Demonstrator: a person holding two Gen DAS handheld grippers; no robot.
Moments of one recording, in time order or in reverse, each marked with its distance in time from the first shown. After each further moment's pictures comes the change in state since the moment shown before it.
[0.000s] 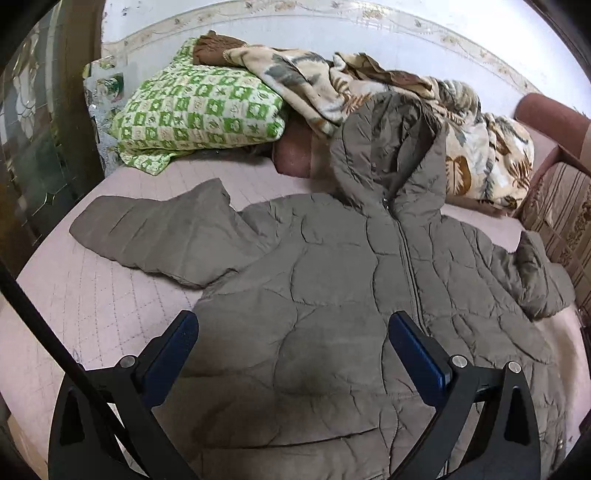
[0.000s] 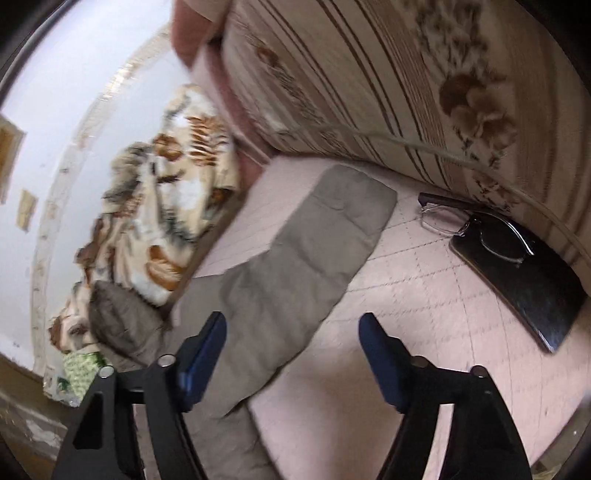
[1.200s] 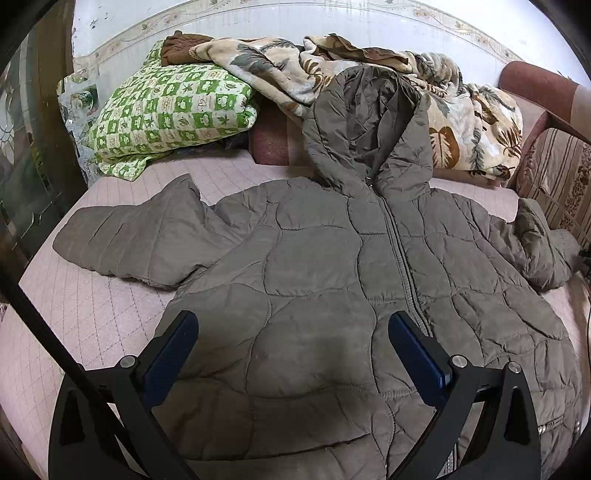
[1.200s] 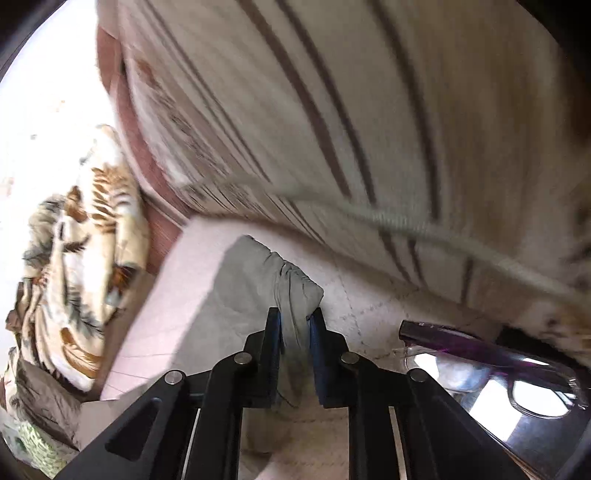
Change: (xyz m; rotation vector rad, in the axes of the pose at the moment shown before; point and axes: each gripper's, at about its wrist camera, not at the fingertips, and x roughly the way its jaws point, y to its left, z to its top) left arm 0.020 -0.024 -0.011 0.086 0.021 -0.018; right arm 0.092 -0.043 0.083 0.048 -0.220 -0.189
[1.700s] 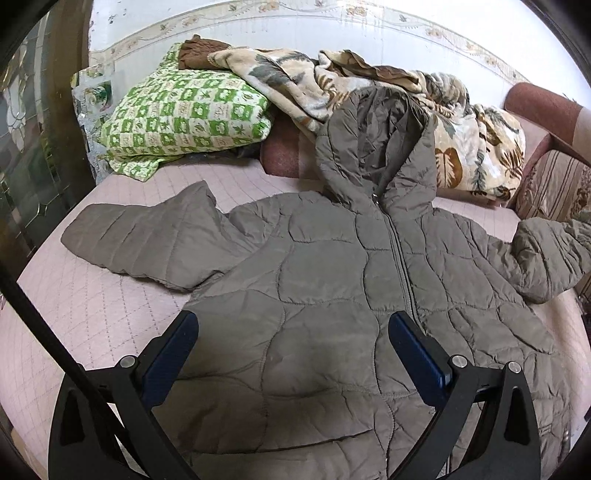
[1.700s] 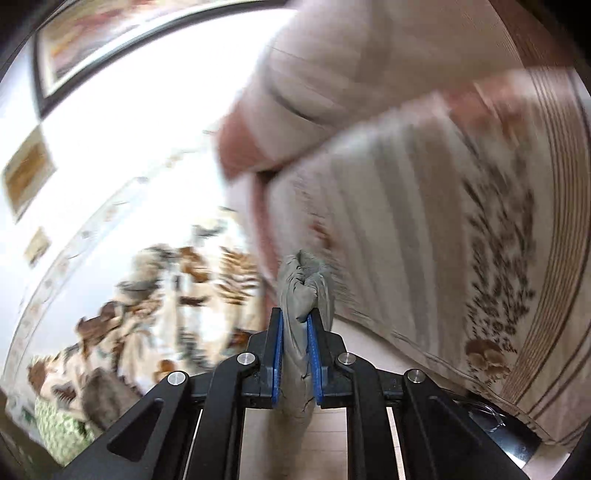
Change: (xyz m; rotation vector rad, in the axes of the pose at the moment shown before) left arm -0.020 0.018 0.003 -0.057 -0.044 -0.002; right arm -0.207 0.102 0.034 -0.187 -0.274 0.210
